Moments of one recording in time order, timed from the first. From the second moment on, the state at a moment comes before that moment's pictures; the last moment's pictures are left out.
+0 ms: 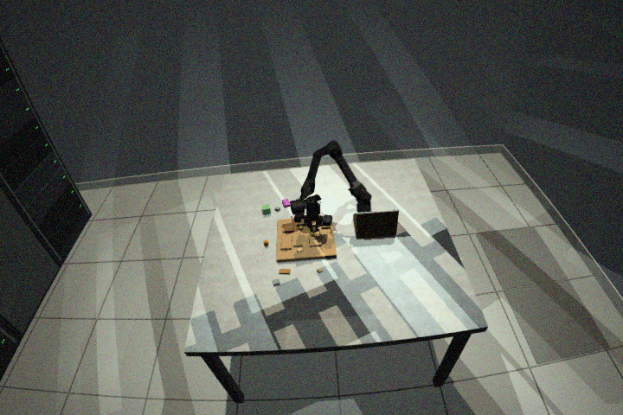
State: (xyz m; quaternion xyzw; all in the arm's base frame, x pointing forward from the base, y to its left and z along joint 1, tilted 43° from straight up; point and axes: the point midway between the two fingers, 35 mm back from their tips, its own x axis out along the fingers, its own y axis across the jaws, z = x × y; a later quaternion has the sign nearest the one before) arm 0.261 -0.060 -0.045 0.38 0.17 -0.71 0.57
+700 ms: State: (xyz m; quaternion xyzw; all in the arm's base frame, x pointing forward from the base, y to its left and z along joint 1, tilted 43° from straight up) arm 0.262 -0.038 -0.022 0.38 0.17 -0.71 0.57
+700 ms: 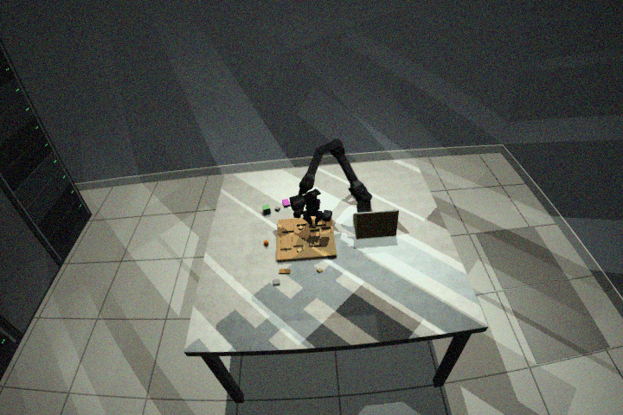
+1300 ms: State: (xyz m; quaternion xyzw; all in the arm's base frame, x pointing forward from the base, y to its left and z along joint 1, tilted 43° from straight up) arm 0.267 -0.006 0.002 0.39 0.17 -0.70 0.57
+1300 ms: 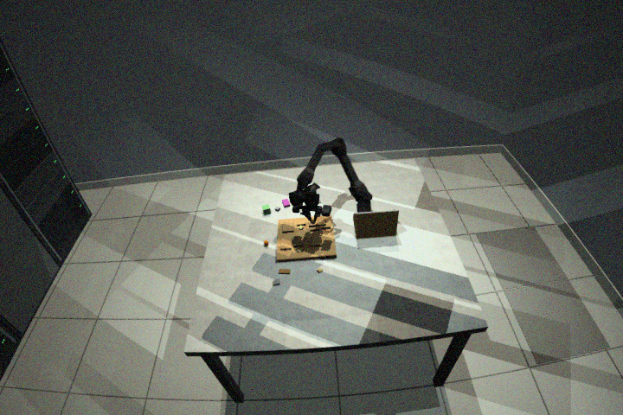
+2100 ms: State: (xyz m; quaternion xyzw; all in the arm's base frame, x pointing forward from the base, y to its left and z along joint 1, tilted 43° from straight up) arm 0.268 0.071 -0.051 0.40 0.18 -0.70 0.57
